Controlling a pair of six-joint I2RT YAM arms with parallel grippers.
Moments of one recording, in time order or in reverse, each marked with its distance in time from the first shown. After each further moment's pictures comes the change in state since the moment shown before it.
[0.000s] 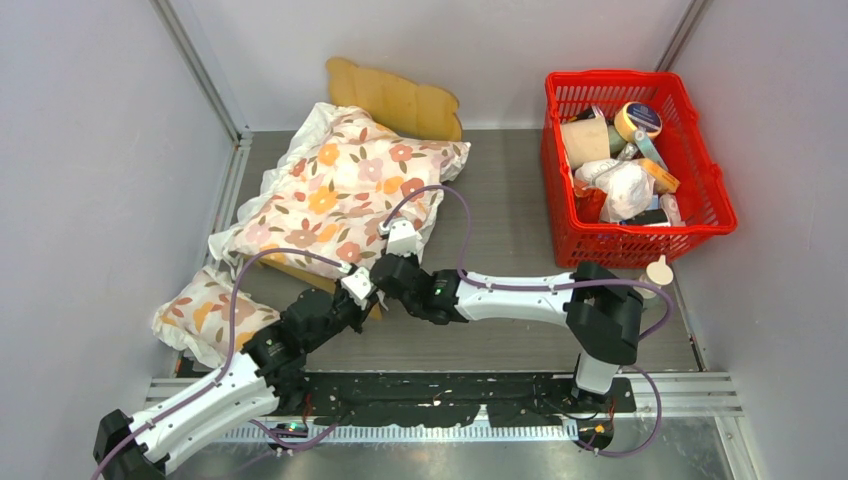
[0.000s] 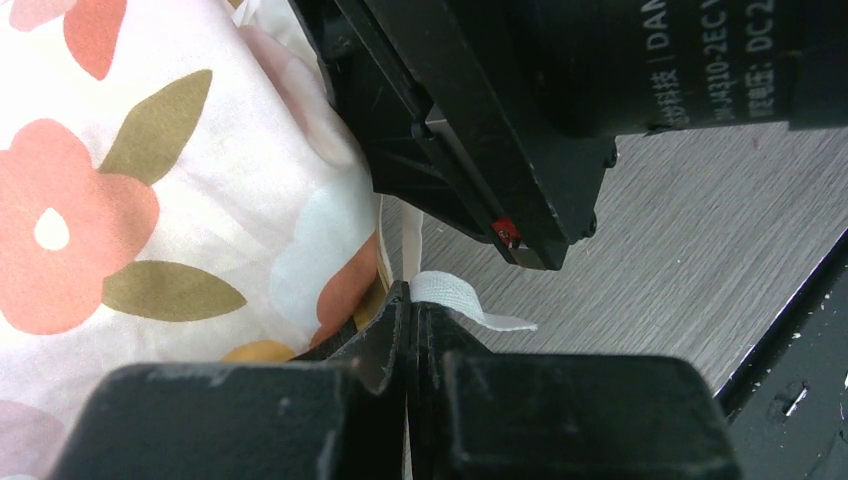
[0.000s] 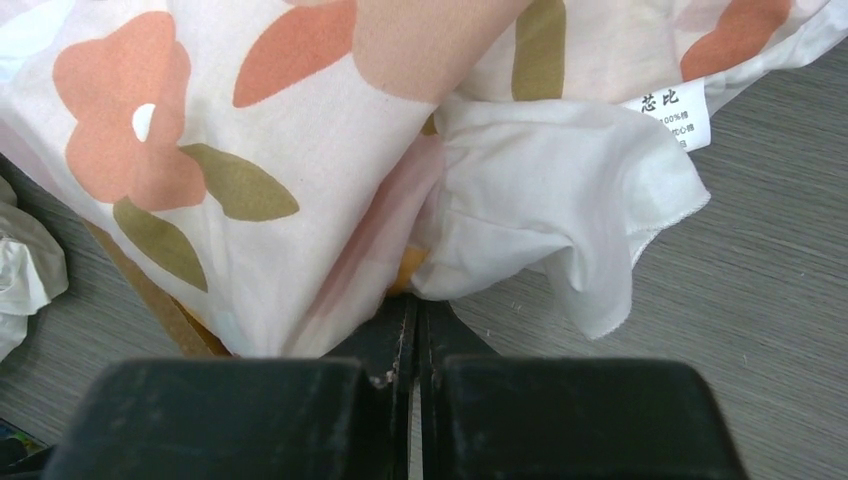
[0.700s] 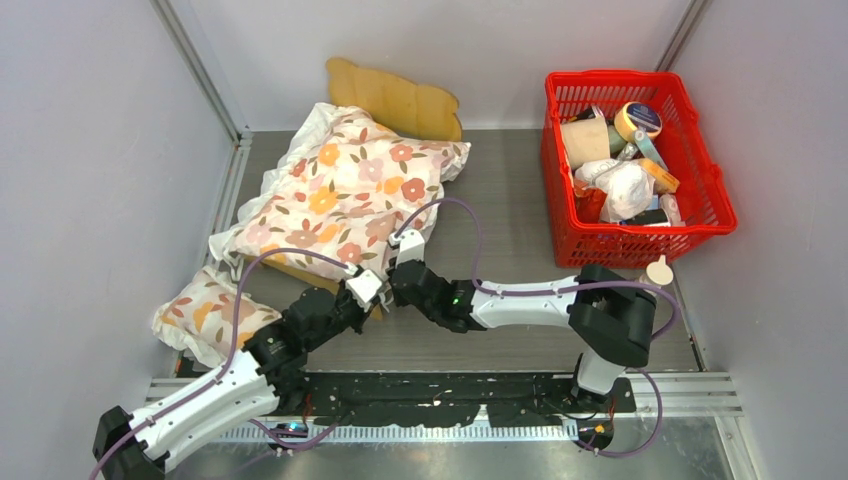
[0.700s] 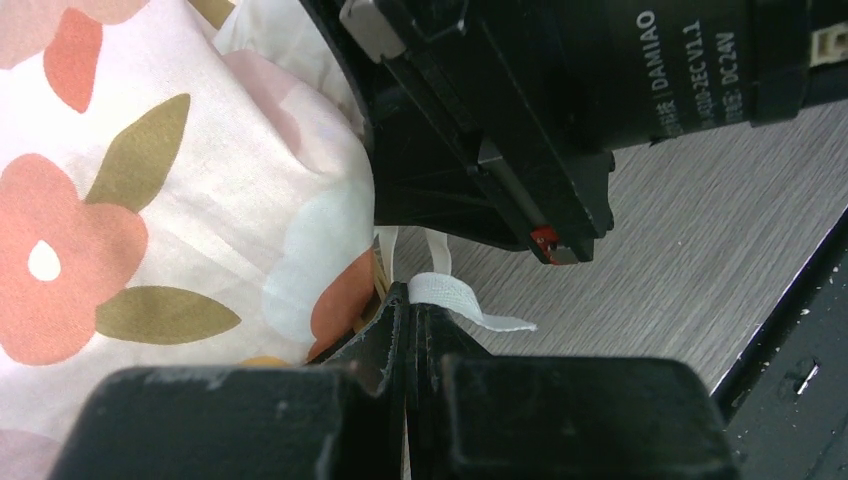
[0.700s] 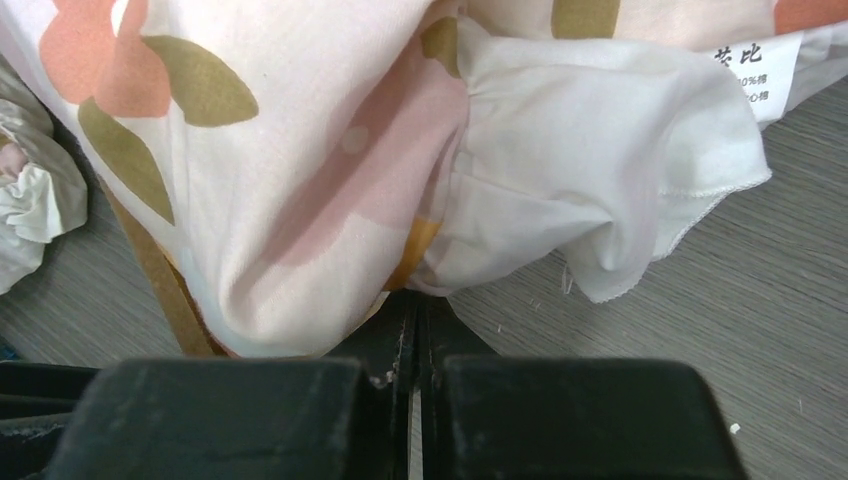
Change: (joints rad) left arm -0.006 0.012 0.019 -0.019 0.021 0.055; right arm -0.047 -0.065 -0.233 0.307 -0.172 -0.101
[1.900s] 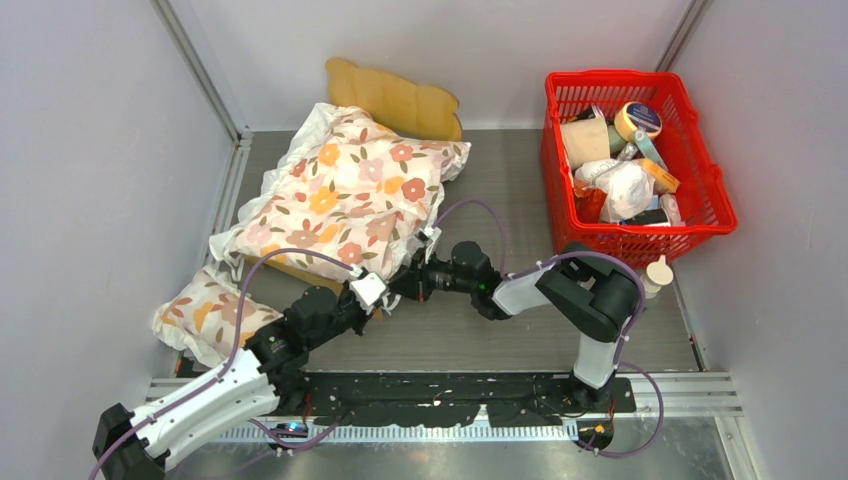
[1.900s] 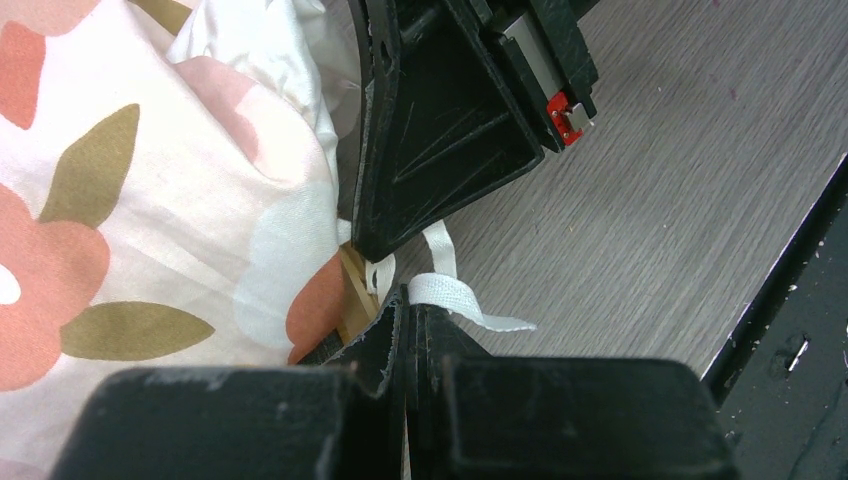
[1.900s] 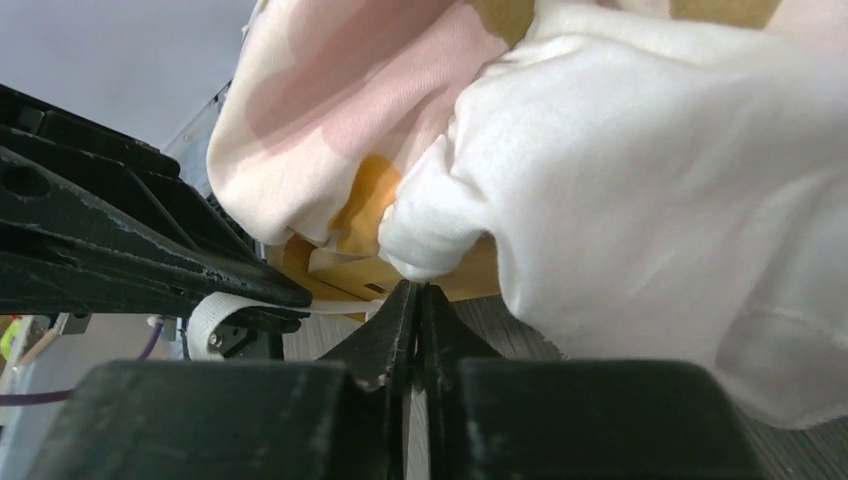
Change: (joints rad) left arm 0.000 0.021 0.006 -0.005 0.049 0.034; right arm -0.306 0.134 -0.295 0.805 -0.938 0.002
